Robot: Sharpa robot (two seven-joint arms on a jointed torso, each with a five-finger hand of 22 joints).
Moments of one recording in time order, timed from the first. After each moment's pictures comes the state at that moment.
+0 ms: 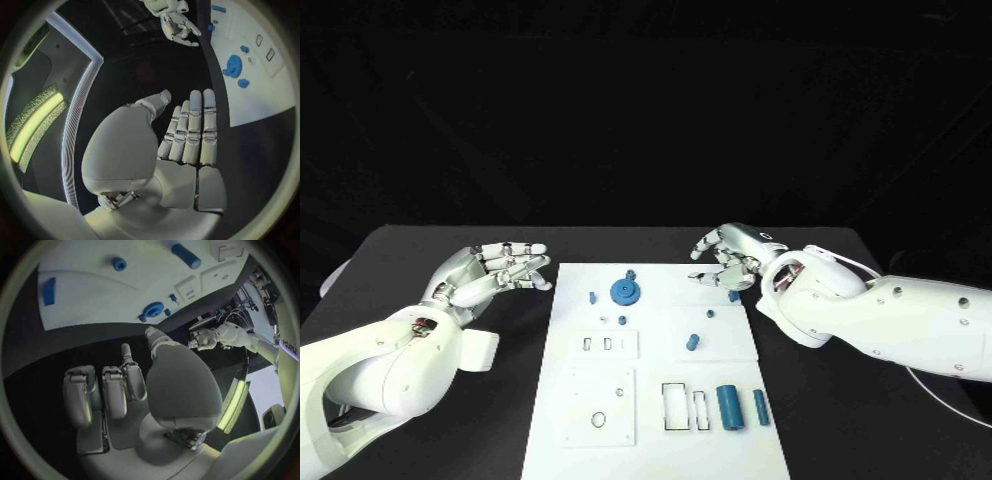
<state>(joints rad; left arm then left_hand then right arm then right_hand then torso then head) 1.17 -0.99 -0.02 1.68 -0.12 -0.38 0.39 1.40 -0.20 0.52 0.06 0.05 0.86 0.22 0.26 0.14 1.11 0.15 0.07 0.07 1.10 0.08 0.49 0.59 0.17 0.99 0.17 0.50 0.28 1.25 -1.00 -0.11 1.66 -1.40 -0.55 -0.25 1.32 -0.23 0.20 0.29 0.25 0.96 0.14 0.16 0.37 1.45 0.06 1.38 1.31 1.47 -0.02 1.55 1.31 0.01 1.47 0.09 1.57 1.31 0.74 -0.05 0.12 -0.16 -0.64</state>
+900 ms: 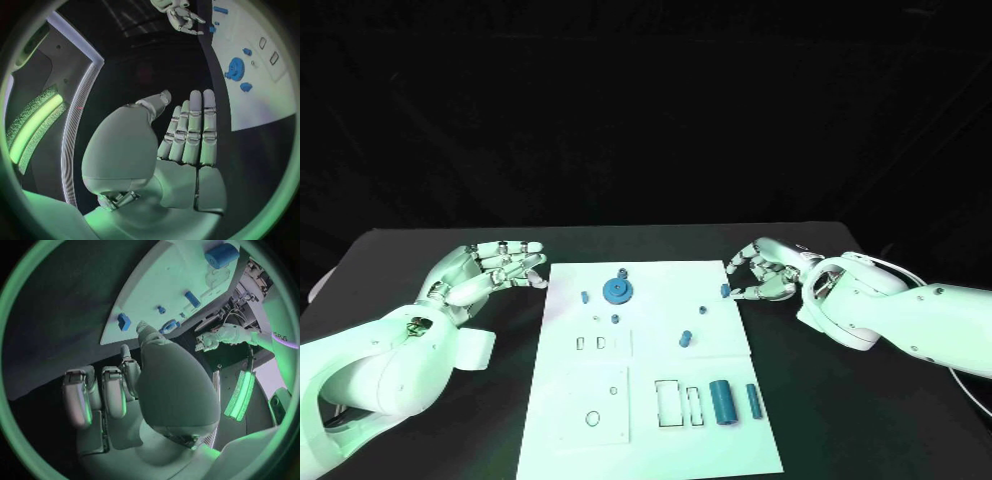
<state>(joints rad) 1.17 -0.98 -0.02 1.66 -0.12 -0.36 0.39 1.39 -0.19 0.52 0.05 0.05 0.86 0.22 0.26 0.14 1.11 0.15 0.07 0.07 1.09 0.08 0.49 0.59 0.17 0.98 0.17 0.51 0.29 1.20 -1.13 -0.12 1.59 -1.28 -0.44 -0.09 1.47 -0.24 0.16 0.29 0.18 0.94 0.15 0.15 0.35 1.41 0.07 1.32 1.31 1.46 -0.01 1.55 1.31 0.01 1.47 0.09 1.57 1.31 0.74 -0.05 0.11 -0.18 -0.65</state>
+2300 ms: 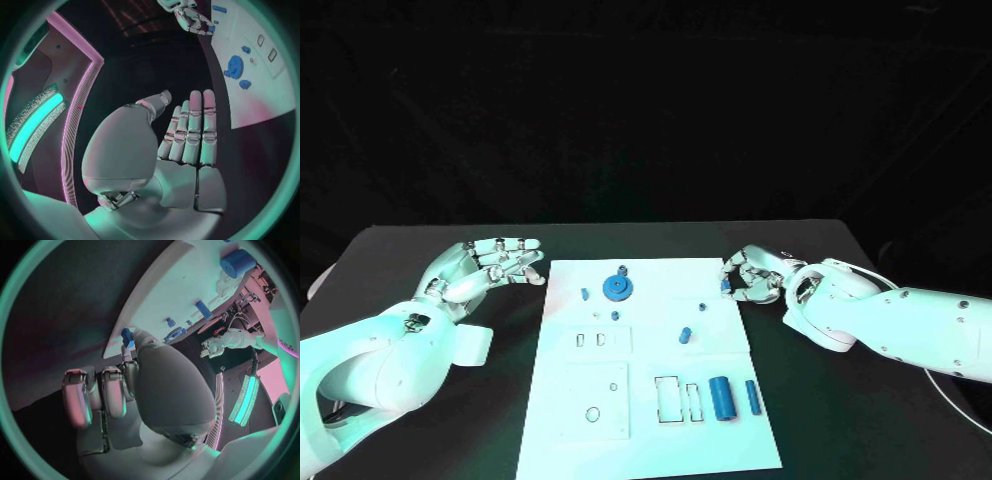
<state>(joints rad) 1.17 -0.98 -0.02 1.65 -0.12 -0.36 0.39 1.39 -0.19 0.53 0.05 0.05 0.86 0.22 0.26 0.14 1.11 0.15 0.07 0.07 1.09 0.08 0.49 0.59 0.17 0.97 0.17 0.52 0.29 1.16 -1.04 -0.12 1.50 -1.28 -0.46 -0.10 1.51 -0.21 0.20 0.28 0.22 0.96 0.15 0.15 0.35 1.42 0.06 1.35 1.31 1.46 -0.01 1.55 1.31 0.01 1.47 0.09 1.57 1.31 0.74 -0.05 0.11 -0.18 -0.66</state>
